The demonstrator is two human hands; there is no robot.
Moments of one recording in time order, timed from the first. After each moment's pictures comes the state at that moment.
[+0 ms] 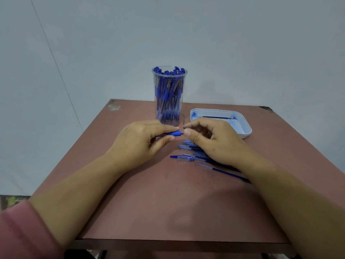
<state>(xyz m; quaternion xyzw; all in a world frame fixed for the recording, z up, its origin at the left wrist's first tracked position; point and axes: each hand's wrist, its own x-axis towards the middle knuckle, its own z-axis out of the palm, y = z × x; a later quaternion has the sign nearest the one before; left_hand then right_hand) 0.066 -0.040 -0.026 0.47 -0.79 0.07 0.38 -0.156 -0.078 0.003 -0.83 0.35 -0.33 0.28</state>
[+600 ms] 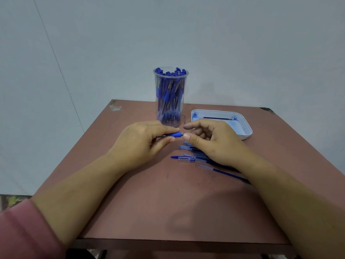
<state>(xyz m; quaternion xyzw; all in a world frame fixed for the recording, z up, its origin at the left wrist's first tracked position) 0.067 -0.040 -0.026 0.48 -0.79 0.08 0.37 -0.154 -0.080 0.000 -0.80 0.36 -0.33 0.34</state>
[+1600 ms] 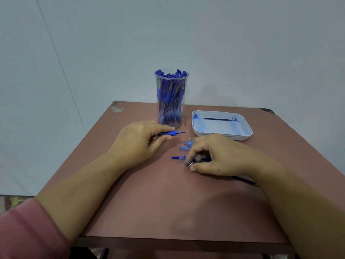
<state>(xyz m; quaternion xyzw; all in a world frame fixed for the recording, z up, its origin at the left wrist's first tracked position) 0.072 -0.042 -0.026 0.51 -0.77 0.07 0.38 -0.168 -0.069 0.011 -0.91 0.32 -0.09 0.24</state>
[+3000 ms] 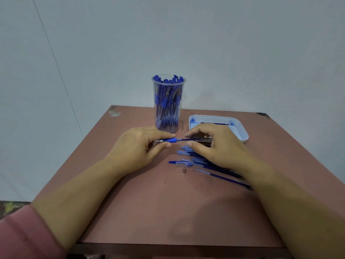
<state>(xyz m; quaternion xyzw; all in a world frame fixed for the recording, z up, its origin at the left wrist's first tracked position) 0.071 -0.041 -0.026 0.49 -0.79 0.06 0.36 -0.166 -0.085 0.006 -0.86 0.34 -0.31 0.21</state>
